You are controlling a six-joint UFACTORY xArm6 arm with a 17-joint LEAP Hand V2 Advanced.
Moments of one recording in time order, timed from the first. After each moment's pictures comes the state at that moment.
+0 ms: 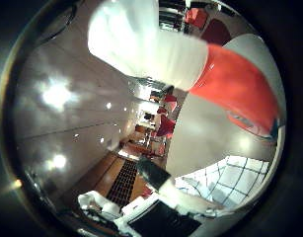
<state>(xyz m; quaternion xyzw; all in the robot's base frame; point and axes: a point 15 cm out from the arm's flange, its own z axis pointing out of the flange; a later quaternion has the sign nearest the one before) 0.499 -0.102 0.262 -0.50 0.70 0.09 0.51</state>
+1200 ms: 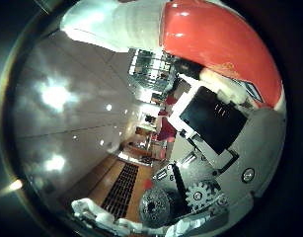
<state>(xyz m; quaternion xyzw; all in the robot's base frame) 0.536 -0.065 0.289 -0.48 0.69 0.08 0.54</state>
